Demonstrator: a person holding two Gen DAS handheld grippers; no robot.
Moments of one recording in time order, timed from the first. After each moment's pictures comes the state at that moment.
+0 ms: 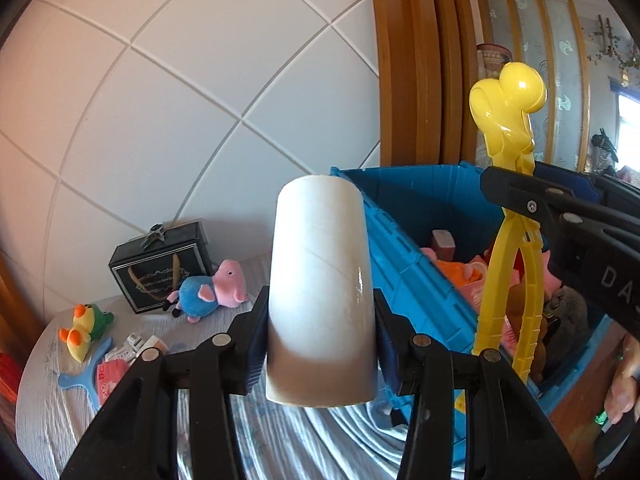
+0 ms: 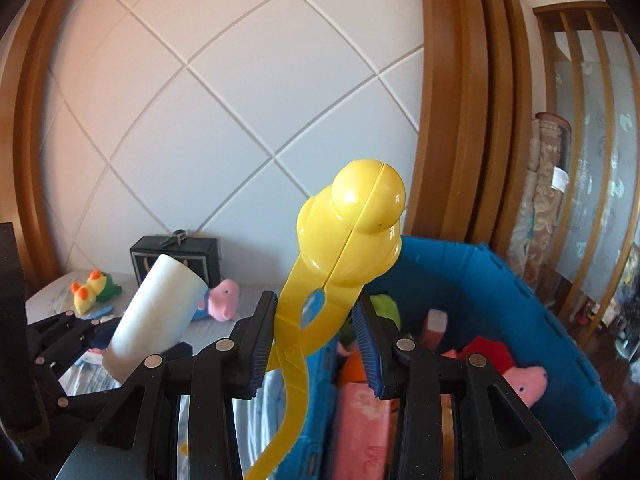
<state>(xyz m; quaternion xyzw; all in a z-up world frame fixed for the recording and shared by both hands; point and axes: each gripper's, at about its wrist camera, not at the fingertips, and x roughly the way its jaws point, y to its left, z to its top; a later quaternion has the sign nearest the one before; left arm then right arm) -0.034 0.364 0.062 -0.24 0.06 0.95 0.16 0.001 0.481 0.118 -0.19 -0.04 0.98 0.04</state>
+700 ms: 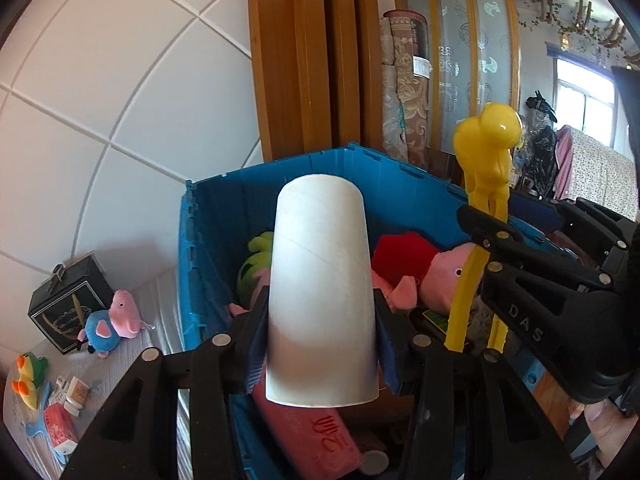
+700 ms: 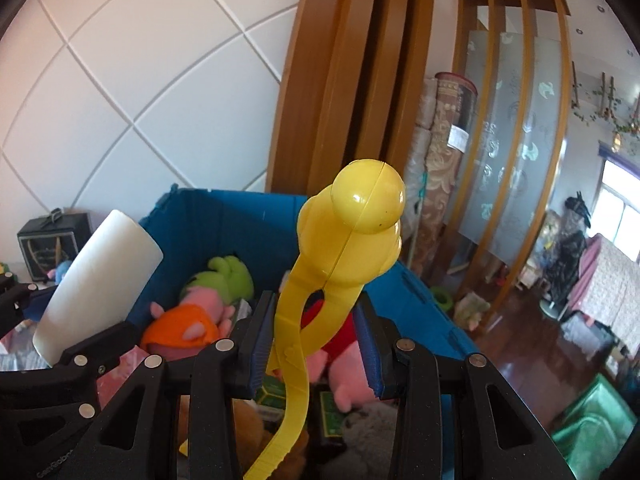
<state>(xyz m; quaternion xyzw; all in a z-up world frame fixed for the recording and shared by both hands) -0.035 0.542 0.060 -0.27 0.11 0.91 0.29 0.007 0.649 0.085 -0.24 -0.04 0.94 0.21</state>
